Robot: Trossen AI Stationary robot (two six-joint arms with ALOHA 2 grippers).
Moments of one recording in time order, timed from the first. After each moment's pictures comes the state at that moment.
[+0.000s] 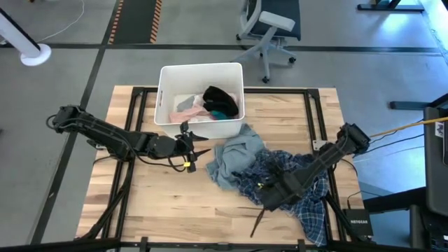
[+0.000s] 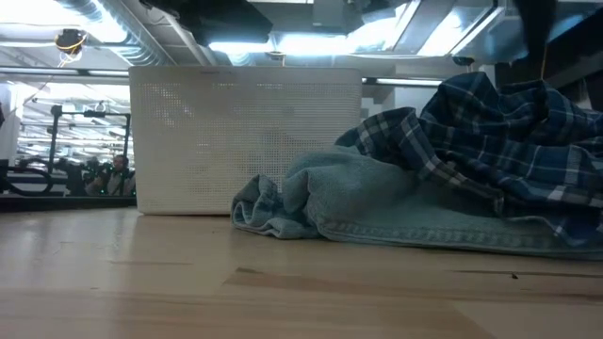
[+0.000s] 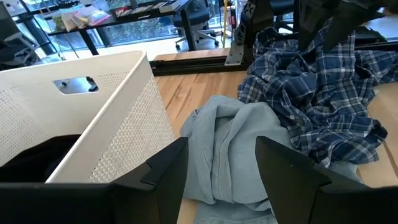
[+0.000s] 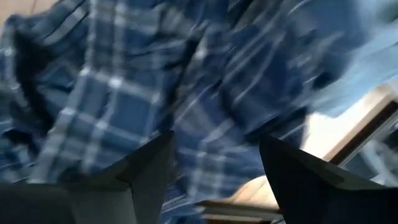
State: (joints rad) left arm -0.25 1.20 0.74 0.15 -0.55 0.03; right arm 0.62 1.75 1.53 -1.57 0.27 0.10
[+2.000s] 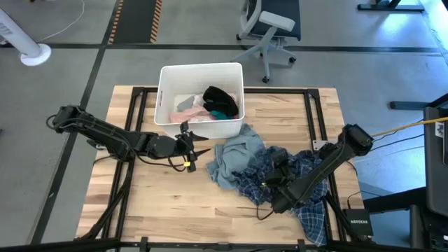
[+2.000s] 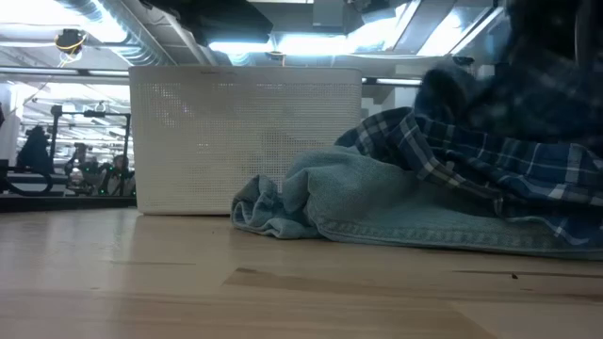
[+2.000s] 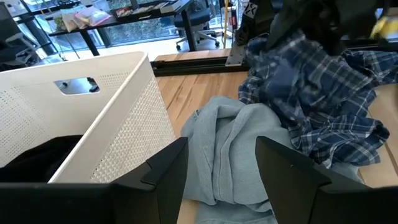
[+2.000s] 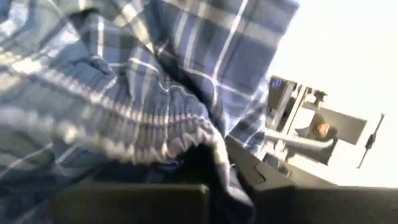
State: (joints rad) left arm -0.25 1.20 0.74 0.15 -0.55 0.03; right arm 0.70 1.72 1.26 -1.56 0.83 0.40
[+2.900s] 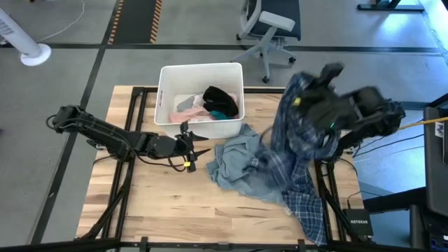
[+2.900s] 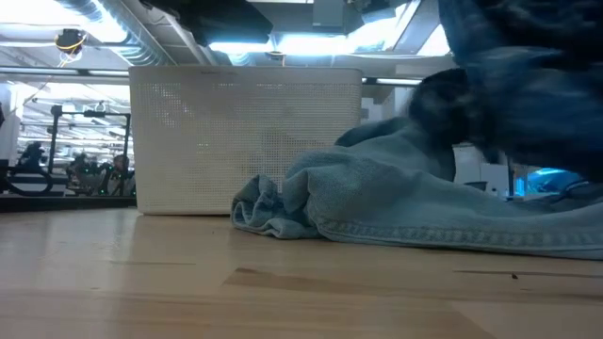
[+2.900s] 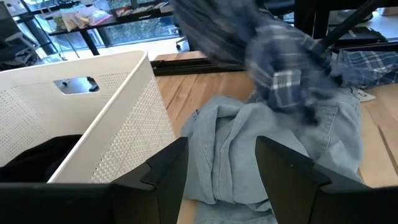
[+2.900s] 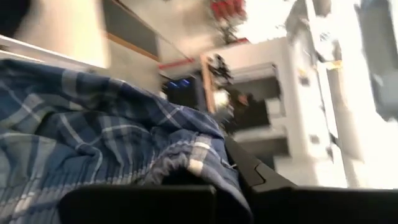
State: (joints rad) left arm -0.25 1.20 0.74 0.15 -0.55 0.03; right arm 0.26 1.35 2.01 -1.55 1.31 -0.42
